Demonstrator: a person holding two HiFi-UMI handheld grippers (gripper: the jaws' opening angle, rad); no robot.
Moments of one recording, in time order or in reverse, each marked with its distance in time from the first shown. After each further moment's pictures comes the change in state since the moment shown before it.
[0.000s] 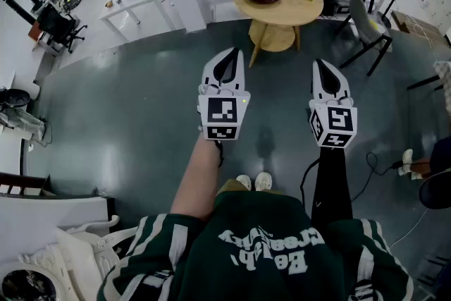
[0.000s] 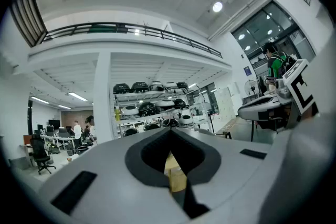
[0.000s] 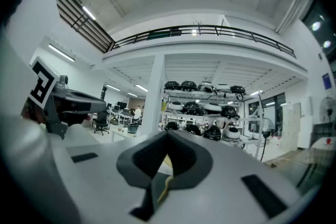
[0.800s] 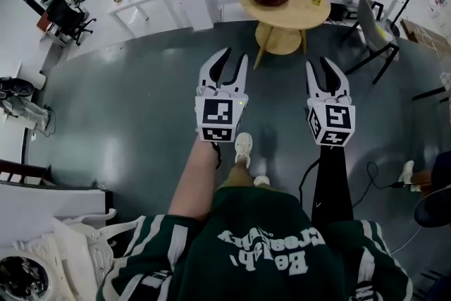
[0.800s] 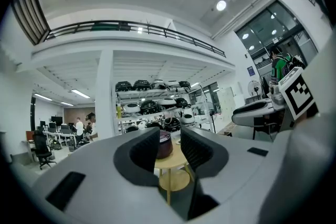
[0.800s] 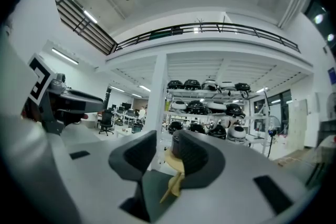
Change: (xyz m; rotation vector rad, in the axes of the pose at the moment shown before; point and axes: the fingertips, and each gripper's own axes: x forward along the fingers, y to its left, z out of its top) left arm 0.014 -0.009 -0.003 -0.030 0.017 0.019; right arm 0.026 -0.017 -0.009 0.010 0.001 0.052
